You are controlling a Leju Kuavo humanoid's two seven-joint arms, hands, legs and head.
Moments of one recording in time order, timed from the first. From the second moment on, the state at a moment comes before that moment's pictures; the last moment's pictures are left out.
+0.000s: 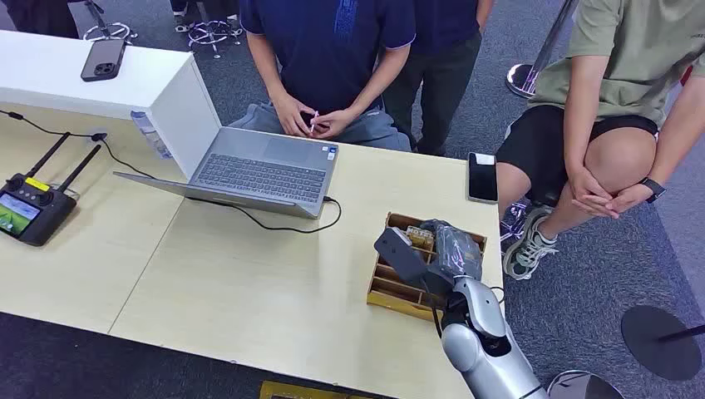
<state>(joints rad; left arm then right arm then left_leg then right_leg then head) -0.10 0.18 -0.92 -0.21 1.01 0.32 -0.04 -0.34 -0.06 0.53 -1.37 0.95 -0.10 0.49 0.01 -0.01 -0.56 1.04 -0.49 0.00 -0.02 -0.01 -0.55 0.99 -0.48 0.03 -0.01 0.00</state>
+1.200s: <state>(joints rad) -0.10 0.18 -0.92 -0.21 0.99 0.32 -0.03 -0.34 -0.06 0.53 -1.35 0.94 -0.10 0.49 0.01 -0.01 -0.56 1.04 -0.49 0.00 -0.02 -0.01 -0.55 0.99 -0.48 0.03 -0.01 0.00</state>
